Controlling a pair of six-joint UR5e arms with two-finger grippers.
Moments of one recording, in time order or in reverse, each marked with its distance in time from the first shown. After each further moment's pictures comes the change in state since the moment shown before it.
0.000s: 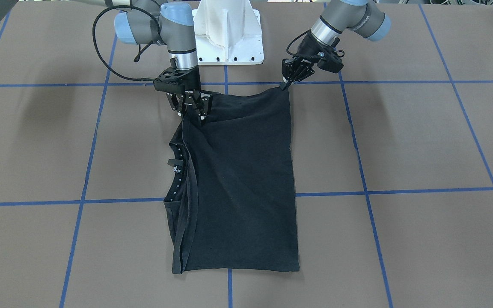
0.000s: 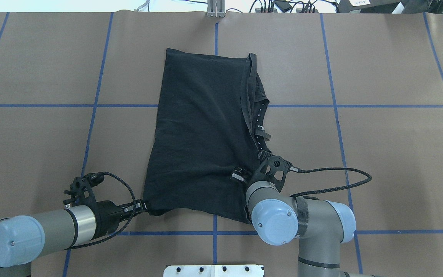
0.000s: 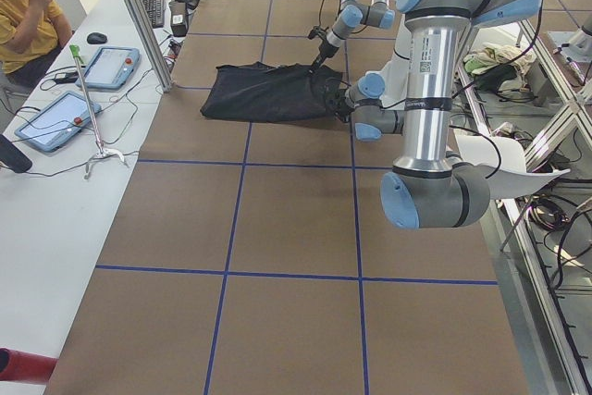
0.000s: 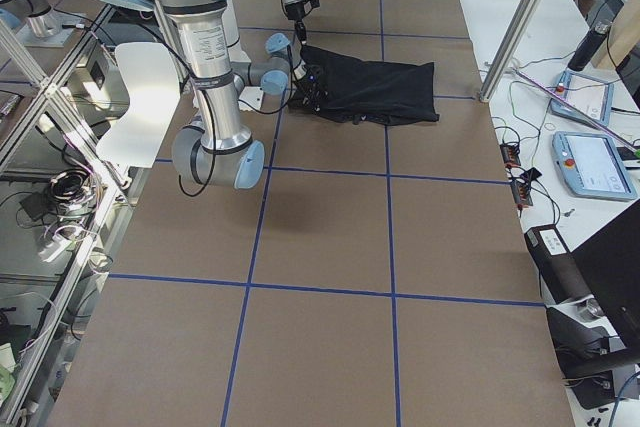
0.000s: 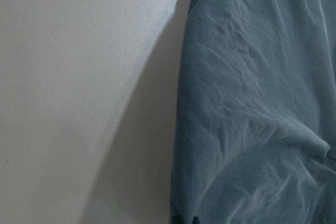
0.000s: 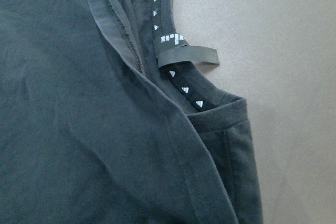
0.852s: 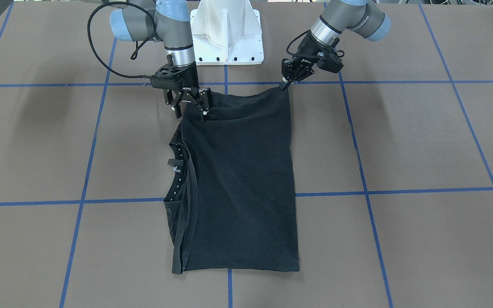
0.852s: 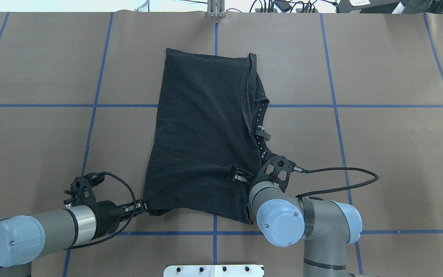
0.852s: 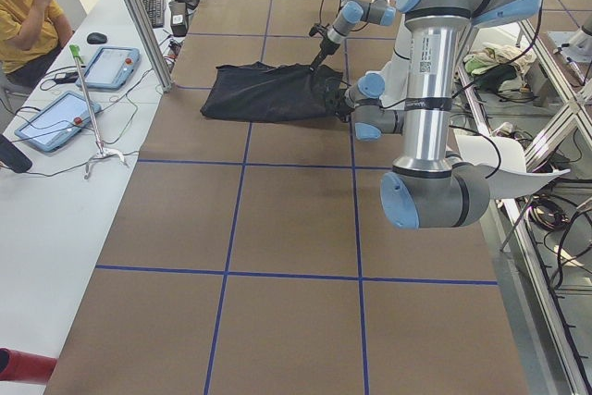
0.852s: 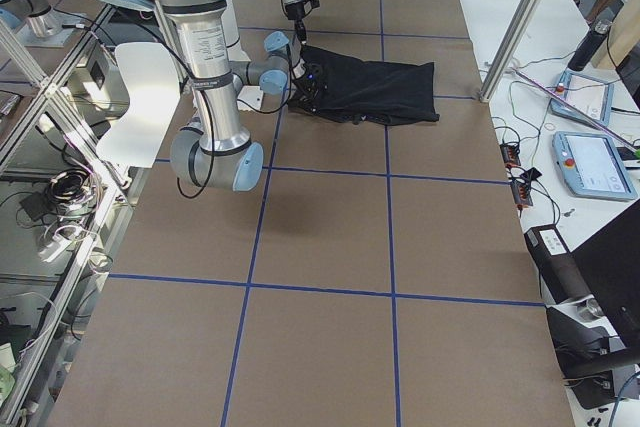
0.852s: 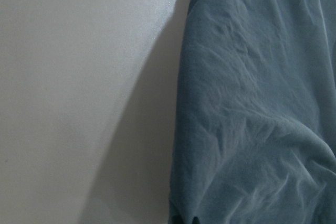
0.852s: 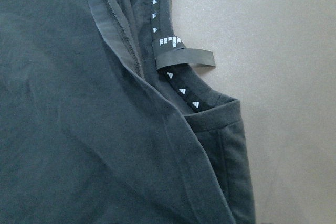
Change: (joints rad) left arm -0.001 -0.001 0.000 0.000 -0.003 0.001; right arm 0.000 -0.021 0.032 0.001 0.011 -0.005
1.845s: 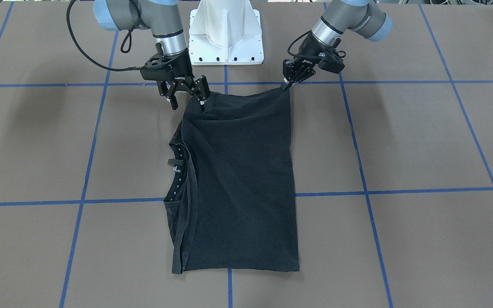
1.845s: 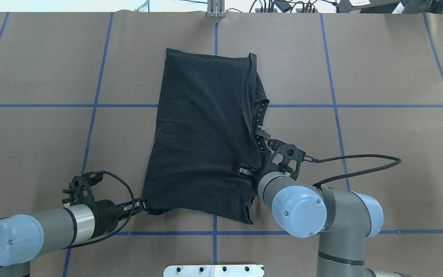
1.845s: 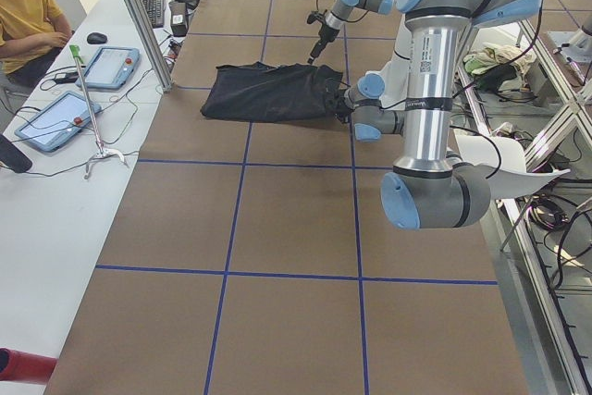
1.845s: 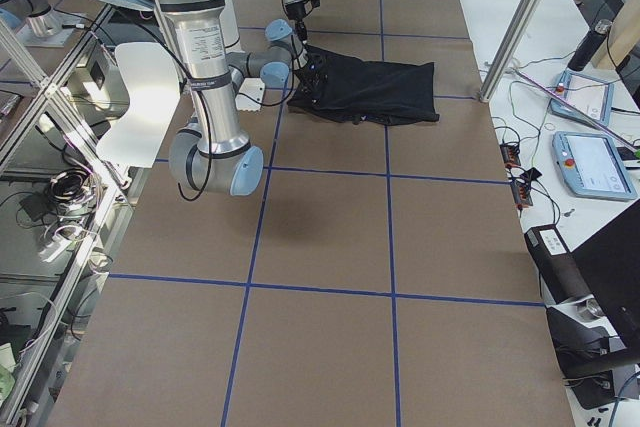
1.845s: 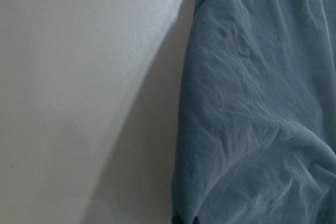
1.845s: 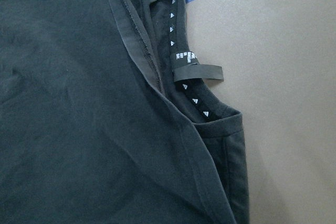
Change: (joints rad) left arm -0.005 0.004 0.000 0.000 0.001 -0.001; right arm 0.039 -0.029 0.114 -0.017 0.076 -0.039
